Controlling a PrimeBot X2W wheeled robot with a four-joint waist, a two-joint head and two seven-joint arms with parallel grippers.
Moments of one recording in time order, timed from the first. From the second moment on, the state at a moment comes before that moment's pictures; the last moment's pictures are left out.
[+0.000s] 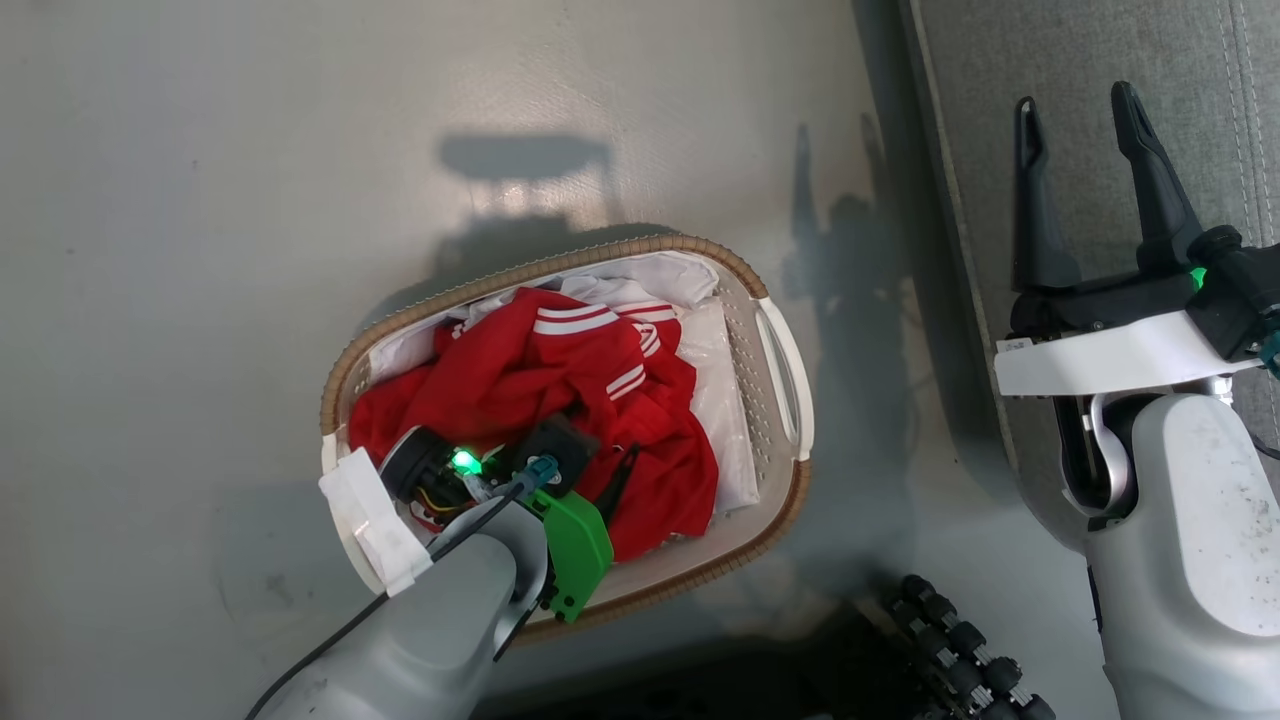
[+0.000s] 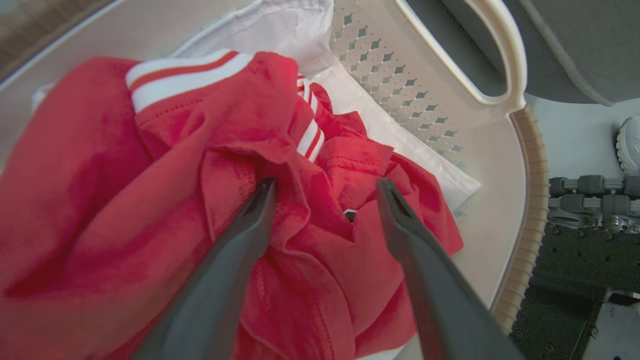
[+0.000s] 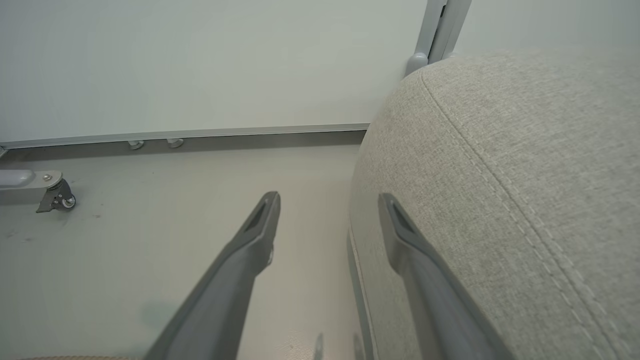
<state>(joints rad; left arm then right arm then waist) -0.70 0.05 -0.97 1.01 -0.44 -0.12 -0.25 -0.46 -0.05 -0.04 0.06 0.13 0.13 -0.26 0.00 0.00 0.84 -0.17</state>
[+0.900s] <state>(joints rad) -0.71 0.05 -1.04 0.98 -0.53 -0.08 -0.26 -0.44 -0.05 -0.03 0.10 0.14 0.13 -0.26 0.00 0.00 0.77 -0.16</state>
